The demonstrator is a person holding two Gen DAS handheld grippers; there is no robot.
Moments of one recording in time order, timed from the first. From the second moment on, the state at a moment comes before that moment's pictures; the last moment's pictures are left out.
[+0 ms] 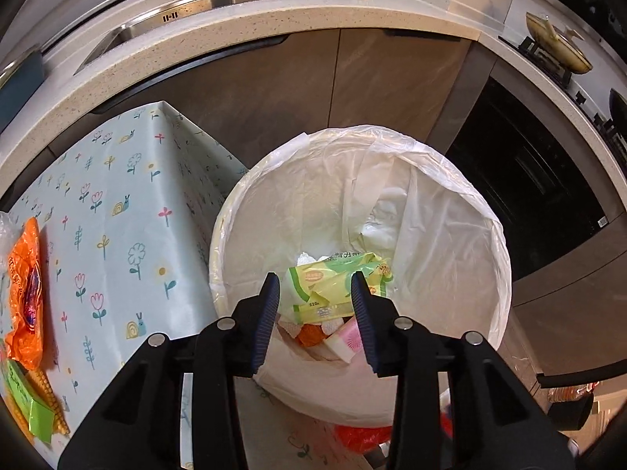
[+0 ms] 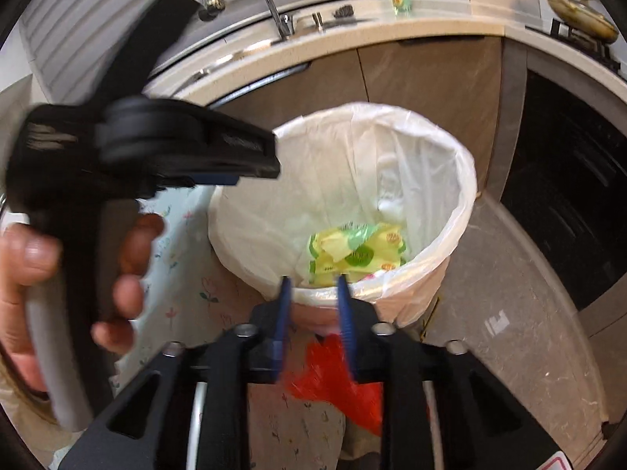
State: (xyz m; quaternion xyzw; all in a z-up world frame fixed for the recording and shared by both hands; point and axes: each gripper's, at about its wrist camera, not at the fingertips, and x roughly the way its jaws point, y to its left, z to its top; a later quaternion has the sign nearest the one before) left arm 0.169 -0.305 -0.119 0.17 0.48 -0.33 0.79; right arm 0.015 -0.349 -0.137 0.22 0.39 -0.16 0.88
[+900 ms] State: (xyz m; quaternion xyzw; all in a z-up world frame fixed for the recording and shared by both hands) left arm 0.106 -0.195 -0.048 0.14 0.40 -0.34 0.84; right arm -0.033 -0.324 -0.049 0.17 0.32 -0.19 0.91
